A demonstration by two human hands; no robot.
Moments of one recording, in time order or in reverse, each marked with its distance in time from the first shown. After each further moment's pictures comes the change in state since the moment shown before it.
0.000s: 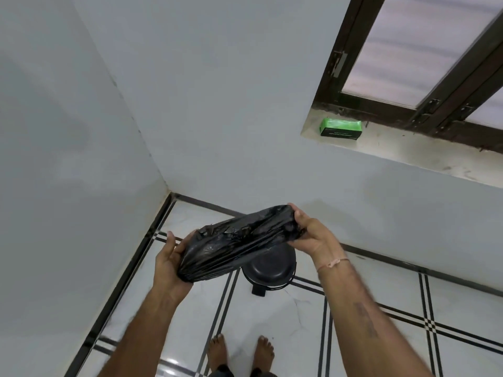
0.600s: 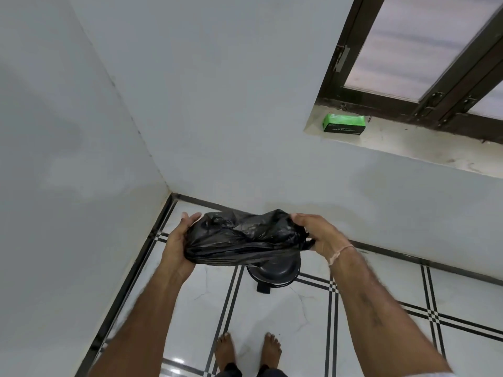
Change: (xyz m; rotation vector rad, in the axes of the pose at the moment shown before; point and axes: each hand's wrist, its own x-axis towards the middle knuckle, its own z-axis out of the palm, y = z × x) left_hand 0.025 0.037 0.015 0.236 -0.024 0.095; right_hand 0.001 0.003 -0.003 -0.738 0.152 -0.088
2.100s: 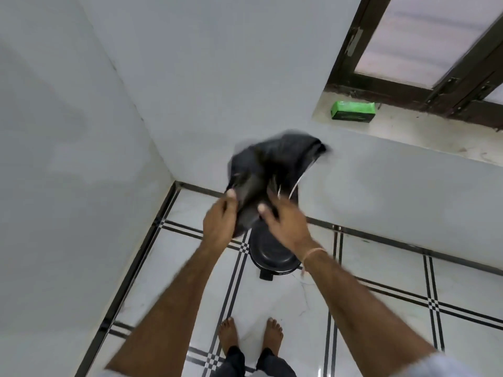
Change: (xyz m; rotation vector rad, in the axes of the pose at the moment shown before) left_hand 0.006 -0.018 0.071 0.944 0.167 0.402; right_hand -0.012 0.016 0.066 -0.819 0.215 -0.910
